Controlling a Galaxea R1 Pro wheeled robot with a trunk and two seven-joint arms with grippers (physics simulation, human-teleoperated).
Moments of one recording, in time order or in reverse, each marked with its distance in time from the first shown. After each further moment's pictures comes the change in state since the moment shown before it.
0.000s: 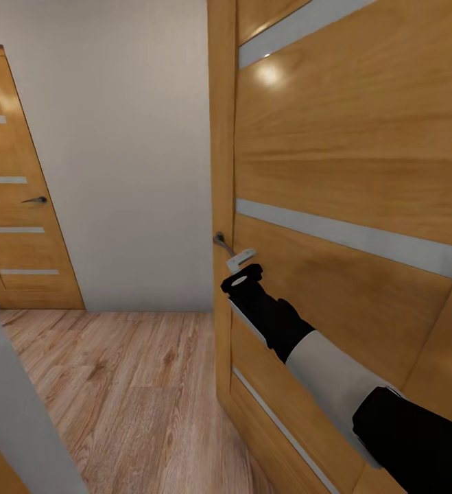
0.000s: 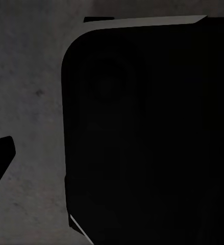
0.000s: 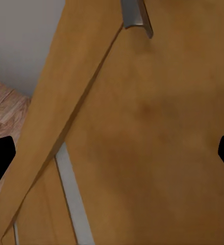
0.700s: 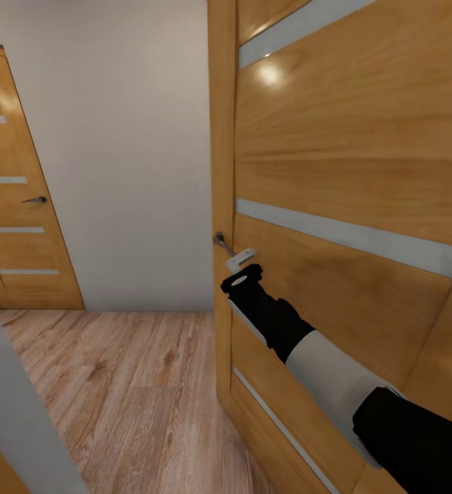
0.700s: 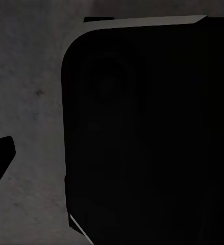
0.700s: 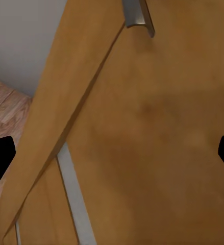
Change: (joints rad) left arm 0.000 0.000 0.000 0.000 0.000 0.000 0.000; right arm 0.000 0.000 0.000 -0.001 -0.007 0.002 0.000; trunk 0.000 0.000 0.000
